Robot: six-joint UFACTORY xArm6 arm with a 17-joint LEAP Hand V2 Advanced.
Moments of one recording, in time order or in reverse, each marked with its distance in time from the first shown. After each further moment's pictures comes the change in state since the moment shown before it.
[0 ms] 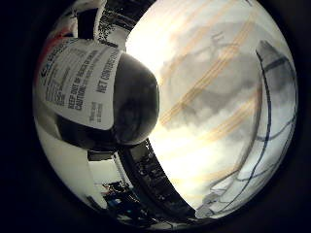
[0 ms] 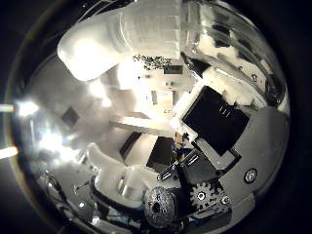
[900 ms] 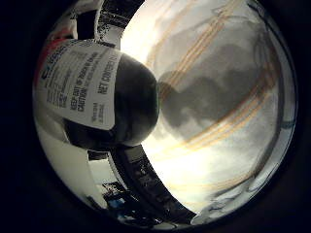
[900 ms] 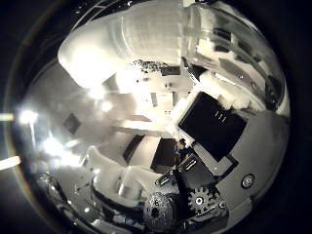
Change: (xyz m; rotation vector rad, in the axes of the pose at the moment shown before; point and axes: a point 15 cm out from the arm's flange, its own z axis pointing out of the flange) arm 0.025 0.016 0.015 -0.023 -0.012 0.055
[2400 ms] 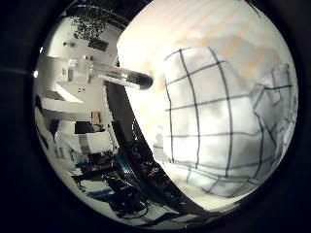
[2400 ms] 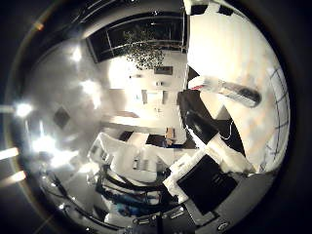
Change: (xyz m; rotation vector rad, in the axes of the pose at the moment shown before) arm -0.076 0.058 -0.196 0.048 0.208 -0.045
